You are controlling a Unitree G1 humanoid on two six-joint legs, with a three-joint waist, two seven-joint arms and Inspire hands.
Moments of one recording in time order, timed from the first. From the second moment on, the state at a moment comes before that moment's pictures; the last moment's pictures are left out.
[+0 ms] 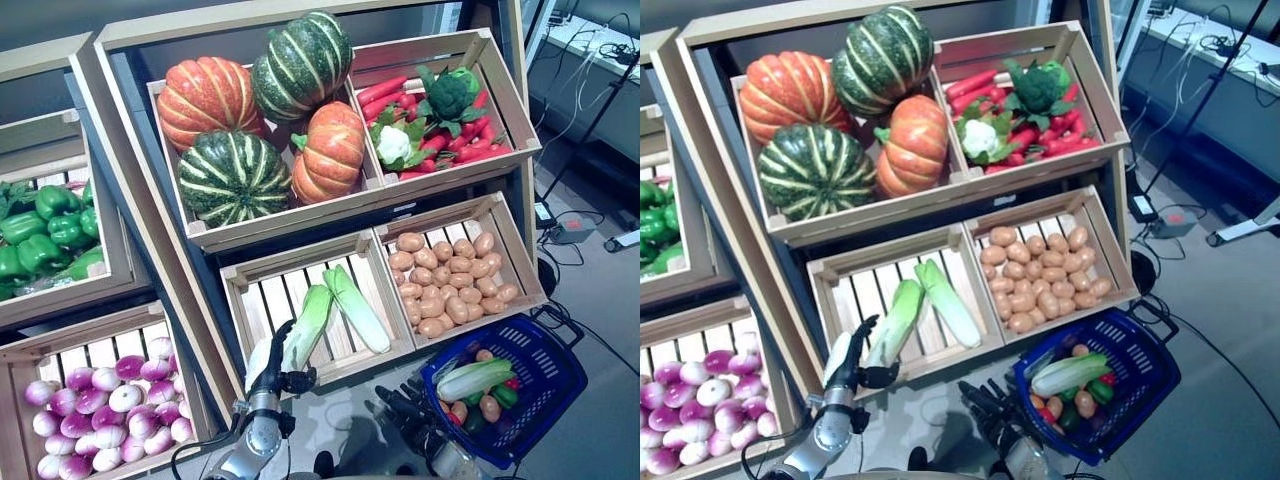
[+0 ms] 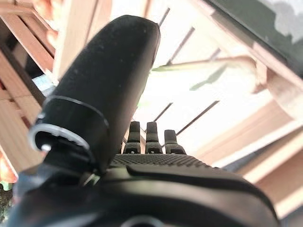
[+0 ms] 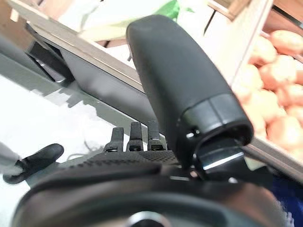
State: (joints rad) left arm 0.02 0.30 -0.50 0.62 0.09 -0.18 0.59; right arm 0.04 -0.12 0.32 0.82 1.08 -0.01 -0.06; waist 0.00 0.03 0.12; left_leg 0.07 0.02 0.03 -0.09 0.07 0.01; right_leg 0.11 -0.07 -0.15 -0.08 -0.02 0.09
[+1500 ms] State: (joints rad) left arm -0.63 0.32 -0.30 1.08 -0.32 -0.15 0.71; right arm -0.22 -0.20 0.28 0.82 1.16 -0.09 -0.13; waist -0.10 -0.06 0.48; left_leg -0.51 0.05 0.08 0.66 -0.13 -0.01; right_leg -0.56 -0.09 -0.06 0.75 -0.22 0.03
